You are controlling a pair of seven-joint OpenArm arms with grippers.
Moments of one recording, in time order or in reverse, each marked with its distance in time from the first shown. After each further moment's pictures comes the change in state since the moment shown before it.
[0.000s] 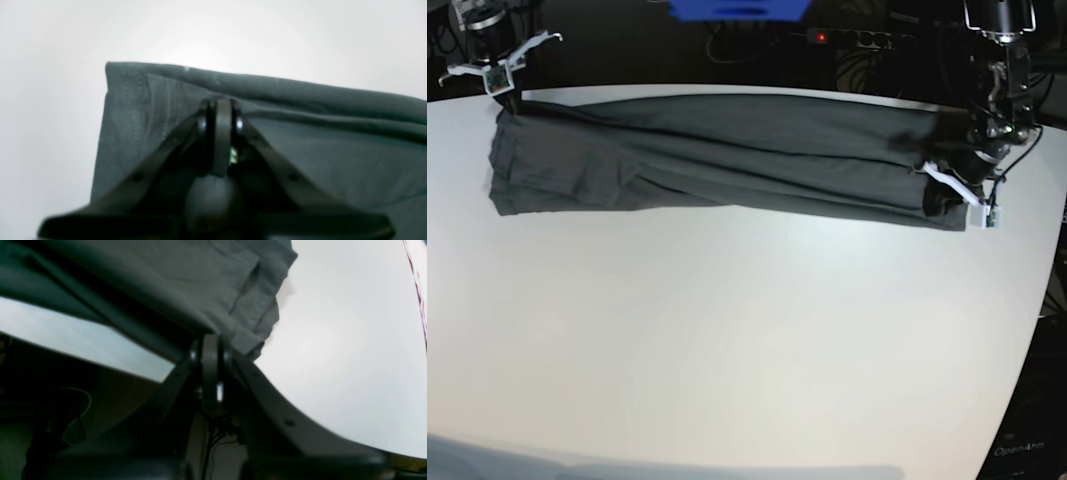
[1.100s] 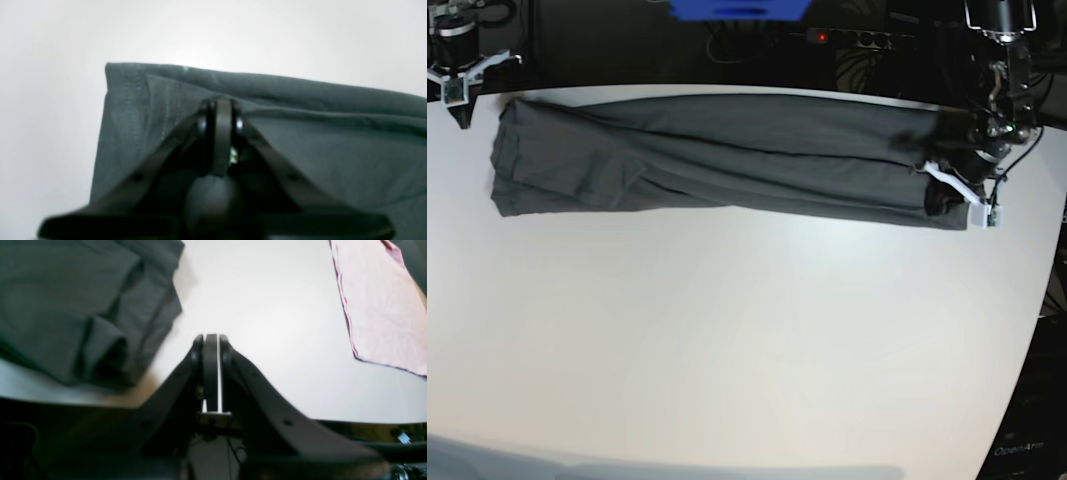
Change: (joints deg) left arm 0.2 -0.1 0.0 0.0 0.0 0.0 0.0; right arm 7.1 -0.8 11.2 0.4 -0.1 0.0 -0.3
